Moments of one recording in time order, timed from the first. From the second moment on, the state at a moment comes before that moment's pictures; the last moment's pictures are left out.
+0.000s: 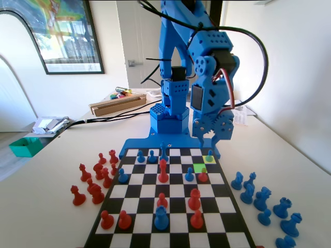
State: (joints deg) arm -25.7 95.8 137.2 44.9 -55.8
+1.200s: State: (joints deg) arm -28.2 86.3 133.9 39.7 -57.7
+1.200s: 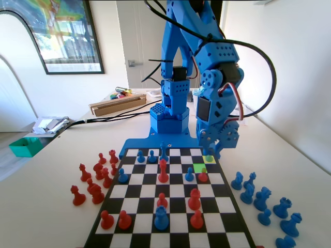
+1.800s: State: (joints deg) arm -28.5 86.1 133.6 39.6 -59.9
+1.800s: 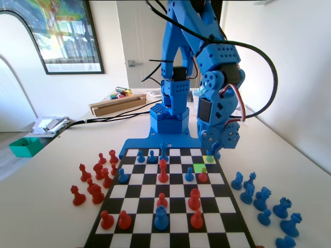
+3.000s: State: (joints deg) arm -18.6 87.0 132.3 39.3 -68.7
